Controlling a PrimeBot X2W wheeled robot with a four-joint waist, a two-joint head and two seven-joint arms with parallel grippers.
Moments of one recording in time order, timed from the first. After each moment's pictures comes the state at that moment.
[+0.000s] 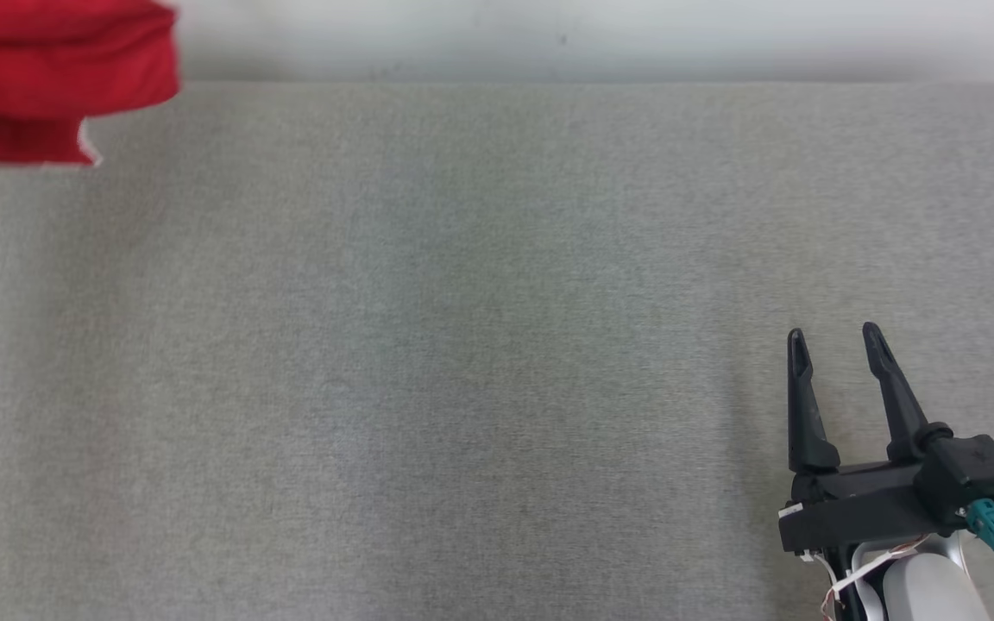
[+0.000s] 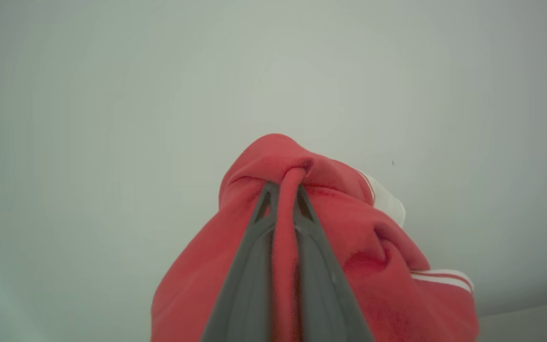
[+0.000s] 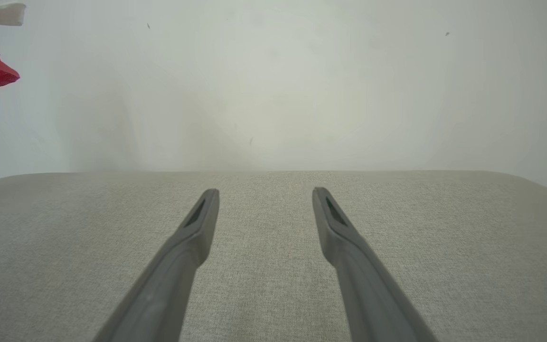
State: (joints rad) left arm -1.10 0.49 -0.13 0.63 -0.35 -0.13 -0.08; right arm -0.20 -0.05 -0.03 0.16 0.08 0.13 -0.26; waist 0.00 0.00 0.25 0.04
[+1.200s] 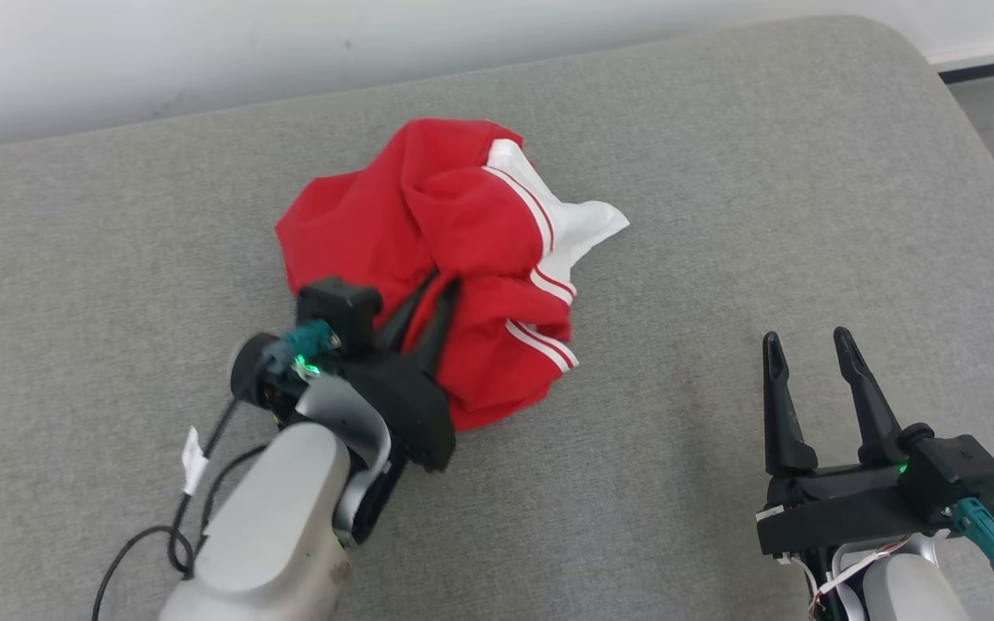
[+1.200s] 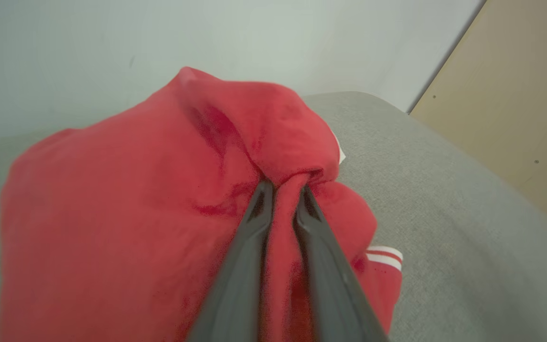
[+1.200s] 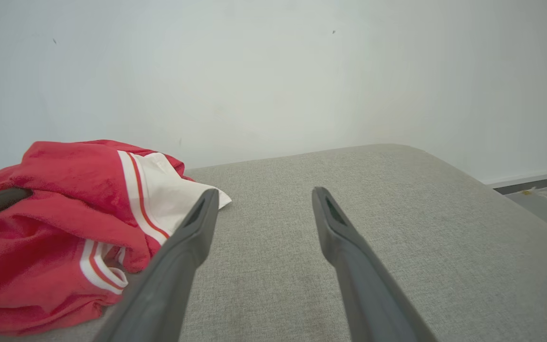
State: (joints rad) left arm -0.67 0.08 -0.48 0.52 -0.46 -0.06 -0.06; right arm -0.20 -0.05 0.03 0.17 0.18 0.13 -0.26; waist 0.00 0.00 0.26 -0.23
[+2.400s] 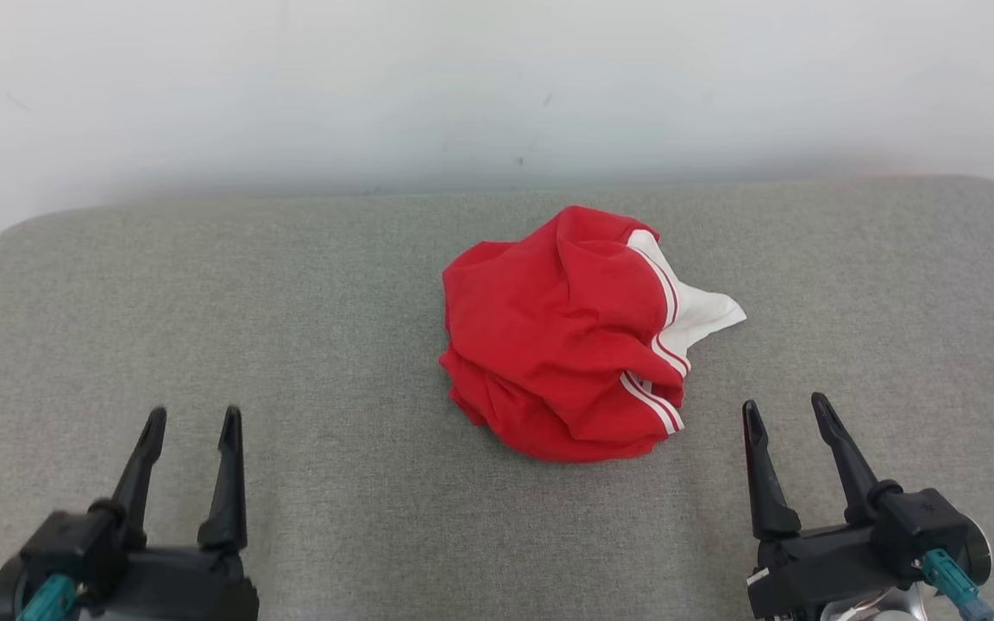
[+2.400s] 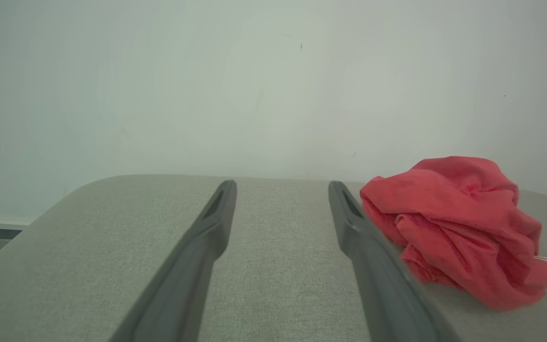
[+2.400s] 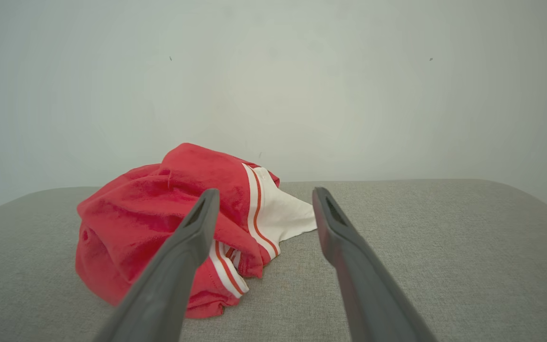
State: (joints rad) left arm -0.14 0.28 -0.17 0.10 -0.38 0.04 -0.26; right arm -0.11 -0.05 0.05 0.19 0.12 0.13 -0.26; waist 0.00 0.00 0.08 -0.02
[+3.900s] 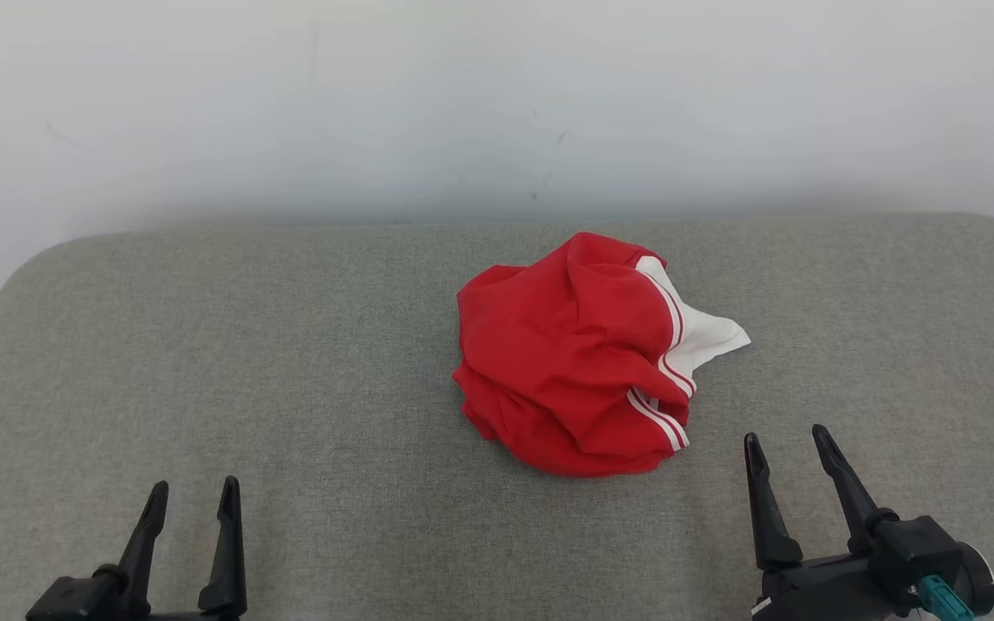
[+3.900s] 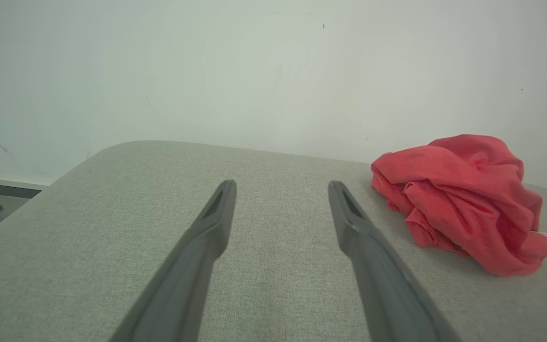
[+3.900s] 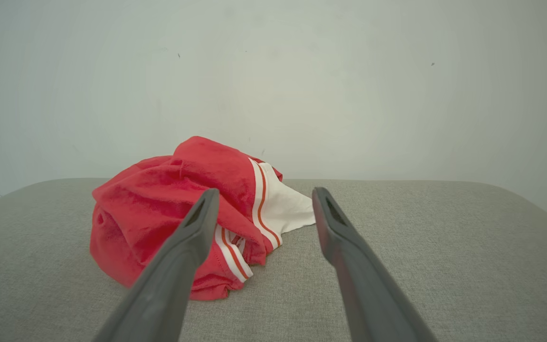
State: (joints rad) left arm 0.00 0.19 -0.06 0.13 -0.33 -0.03 -0.26; right arm -0.05 -0.05 0.04 0.20 0.09 0.13 -0.26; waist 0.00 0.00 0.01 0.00
